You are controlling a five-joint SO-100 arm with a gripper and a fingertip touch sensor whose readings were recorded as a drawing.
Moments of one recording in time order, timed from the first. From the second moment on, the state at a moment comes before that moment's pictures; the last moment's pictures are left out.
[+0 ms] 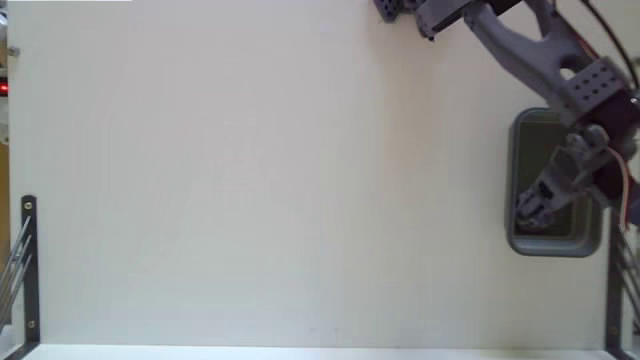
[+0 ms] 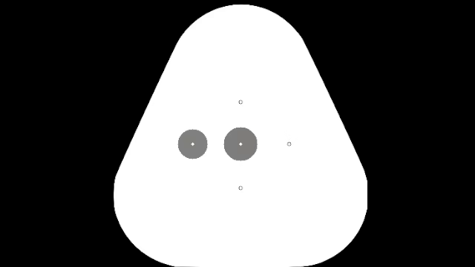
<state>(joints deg) -36.4 91.8 68.5 82.5 -0.3</state>
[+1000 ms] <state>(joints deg) -33.5 92.5 72.2 82.4 -0.2</state>
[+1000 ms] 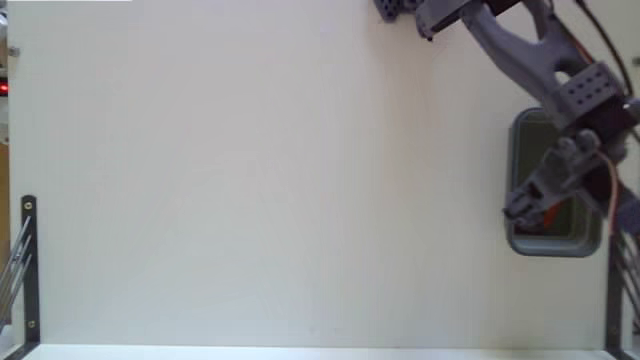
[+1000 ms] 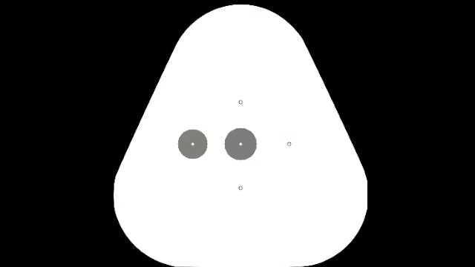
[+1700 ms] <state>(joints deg) -21.8 110.0 87.0 82.2 -0.3</state>
